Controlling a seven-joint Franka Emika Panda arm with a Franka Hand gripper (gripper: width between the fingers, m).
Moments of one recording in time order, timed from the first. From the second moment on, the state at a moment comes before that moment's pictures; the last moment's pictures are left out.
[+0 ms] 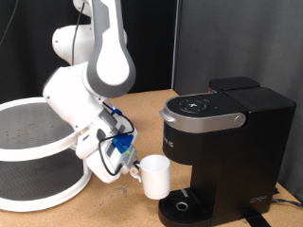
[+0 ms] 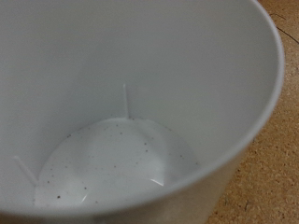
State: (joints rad) arm 0.15 0.11 -0.27 -2.57 1.45 2.44 -1.63
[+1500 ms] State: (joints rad) arm 0.16 0.29 -0.16 -2.44 1.64 2.43 -1.75
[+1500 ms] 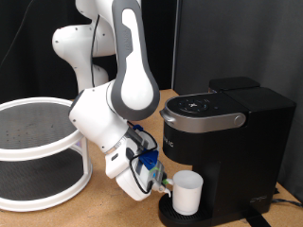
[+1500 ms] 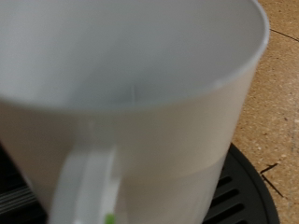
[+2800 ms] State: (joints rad) arm 0.03 0.13 -0.27 -2.58 1.47 2.17 -1.75
